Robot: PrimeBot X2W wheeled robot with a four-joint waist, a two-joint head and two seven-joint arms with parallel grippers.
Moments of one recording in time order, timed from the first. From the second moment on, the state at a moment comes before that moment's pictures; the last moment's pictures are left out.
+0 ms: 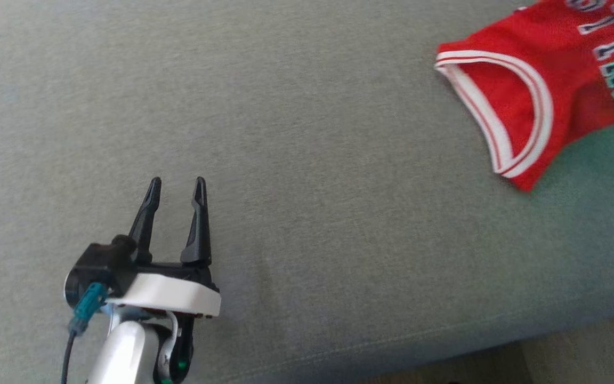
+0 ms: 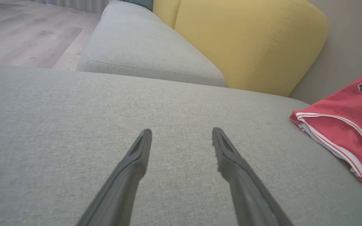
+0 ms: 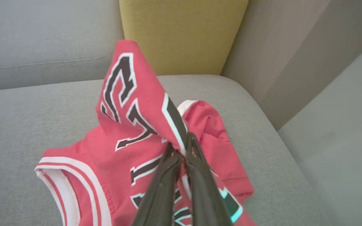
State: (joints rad) left arm -0.09 0.06 -0.24 0.07 -0.27 0.05 -0.25; right arm -0.74 -0.36 -0.08 0.49 0.19 0.13 0.48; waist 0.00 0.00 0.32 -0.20
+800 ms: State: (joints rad) left arm -0.09 0.05 -0.25 0.05 -0.27 0.05 -0.25; right arm -0.85 -0.33 -0.54 0.59 -0.20 0.13 0.44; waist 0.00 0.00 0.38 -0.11
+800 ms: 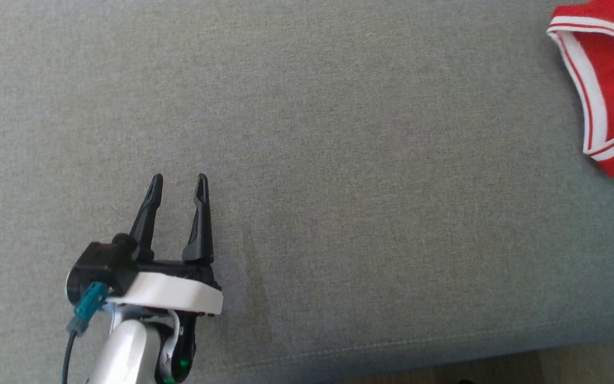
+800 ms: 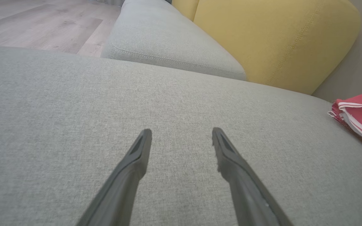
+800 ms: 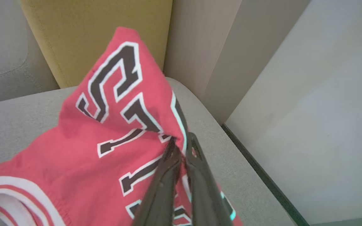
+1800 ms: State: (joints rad) left arm -0.11 0.05 -0.24 0.07 -0.28 0.05 -0.25; right arm -0.79 -0.28 -0.42 0.49 -0.22 0.13 0.36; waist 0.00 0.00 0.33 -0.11
